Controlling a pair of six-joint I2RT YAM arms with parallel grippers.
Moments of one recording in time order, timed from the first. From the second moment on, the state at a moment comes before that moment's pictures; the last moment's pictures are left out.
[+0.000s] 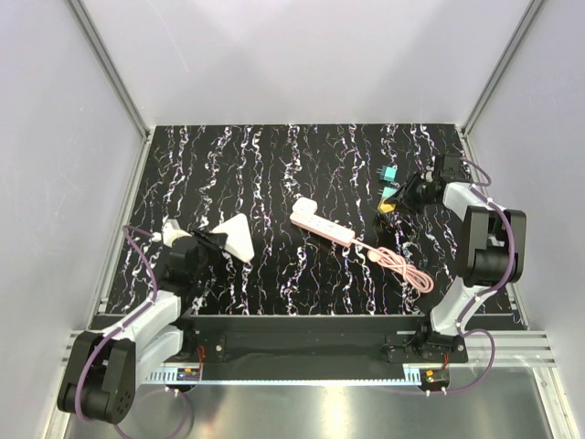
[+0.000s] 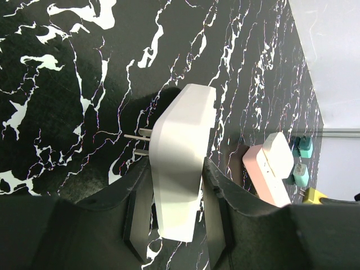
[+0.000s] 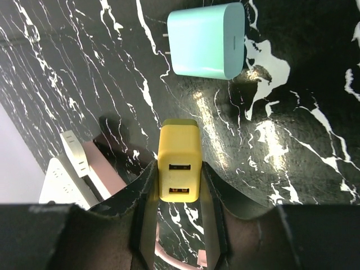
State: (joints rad) left arm -0.20 0.93 0.15 0.32 -0.12 -1.05; right arm -0.13 1.78 1.13 -0.36 -0.48 0.56
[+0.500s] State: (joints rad) left arm -0.20 0.95 0.16 0.32 -0.12 -1.04; right arm -0.13 1.84 1.11 -0.32 -0.51 0.54
